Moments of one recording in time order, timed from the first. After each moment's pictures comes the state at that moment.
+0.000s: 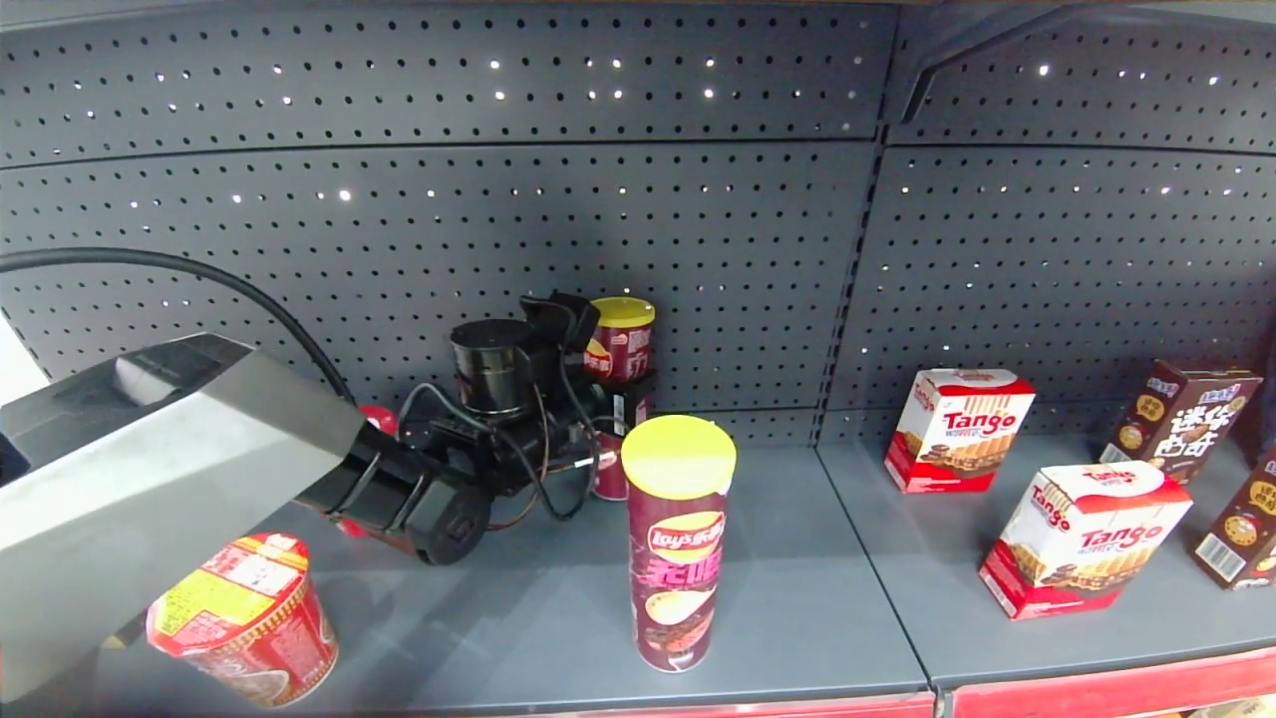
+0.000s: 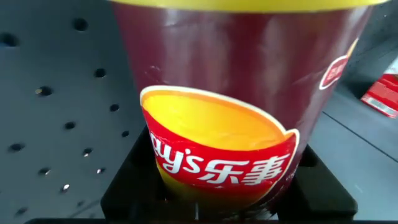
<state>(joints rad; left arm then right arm) -0.44 2.20 -1.13 -1.01 -0.10 -0.03 -0.14 0.02 0.00 0.01 -0.03 -0.01</state>
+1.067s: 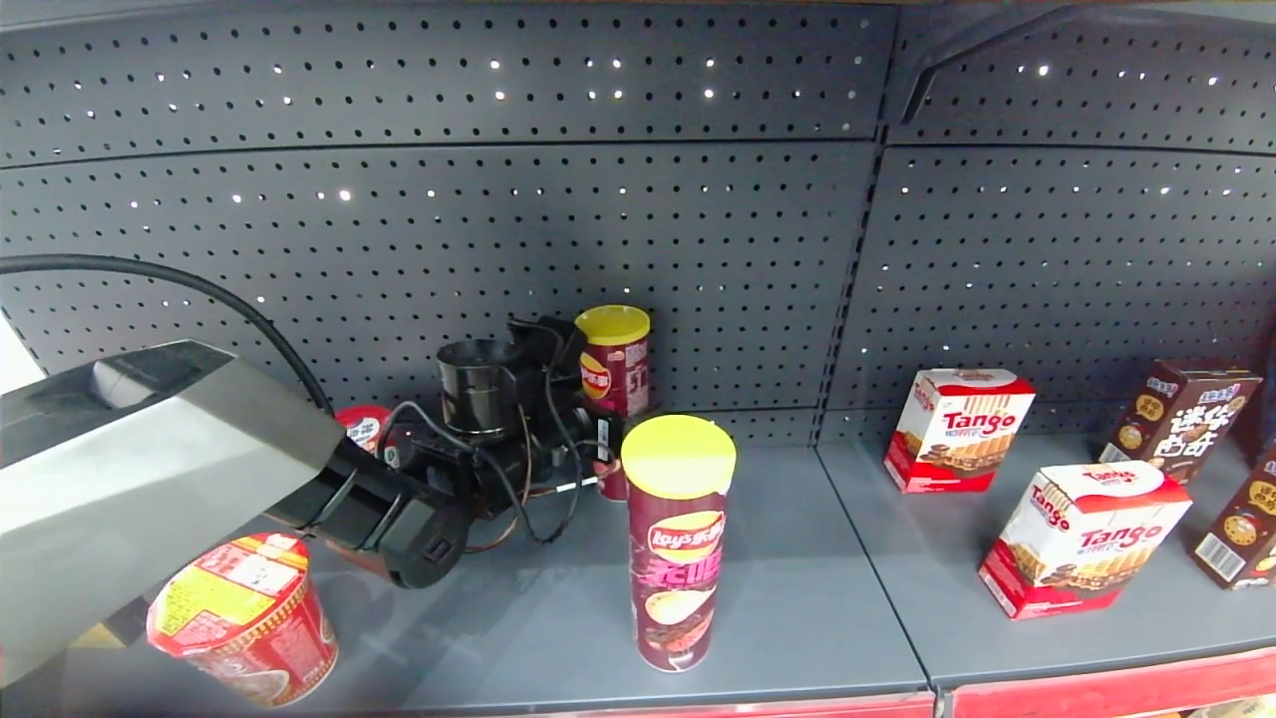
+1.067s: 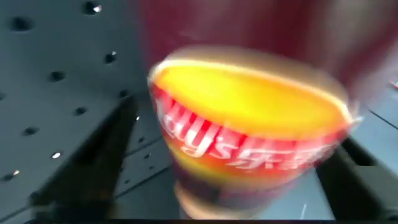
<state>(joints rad) -0.42 2.16 -1.01 -1.00 -0.10 -0.03 -0.14 0.02 0.00 0.01 -0.03 -0.01</state>
